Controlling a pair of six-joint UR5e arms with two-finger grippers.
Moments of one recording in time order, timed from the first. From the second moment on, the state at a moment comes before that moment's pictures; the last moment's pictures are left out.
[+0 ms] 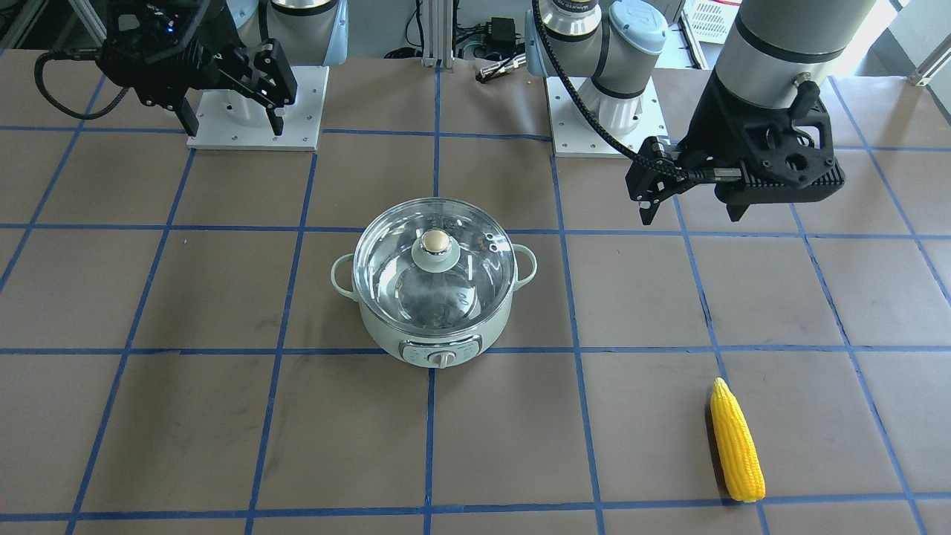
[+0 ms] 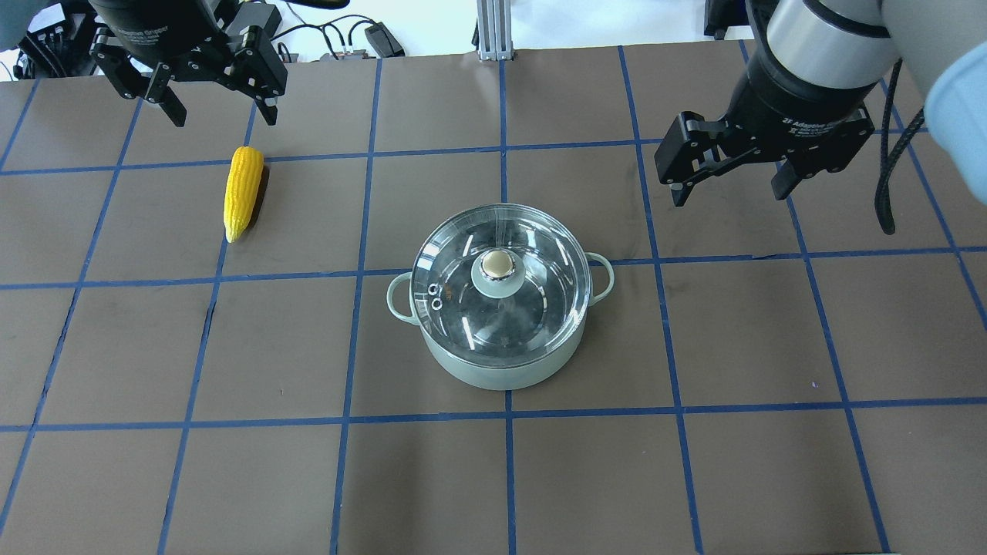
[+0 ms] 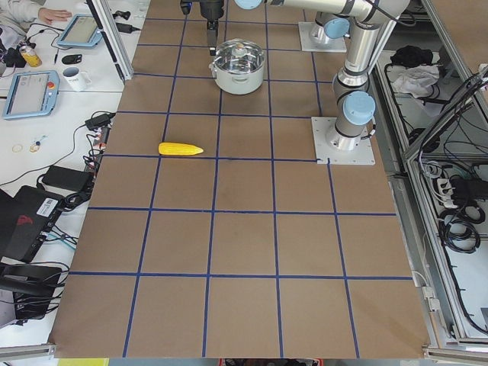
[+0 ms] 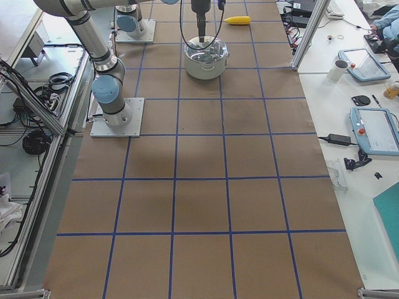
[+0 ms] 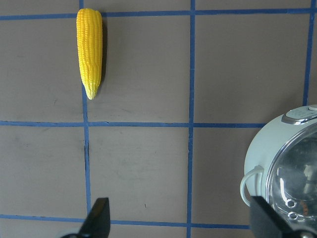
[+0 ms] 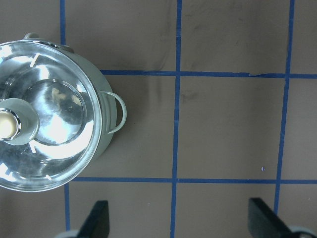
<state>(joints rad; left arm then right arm) -1.56 -1.69 -1.33 -1.66 1.65 -0.01 1.62 -1.69 1.58 -1.50 -1.56 0.03</state>
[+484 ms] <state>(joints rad) -1.54 -1.69 -1.33 -1.67 1.65 0.03 1.62 -1.69 1.58 -1.50 -1.55 0.03</state>
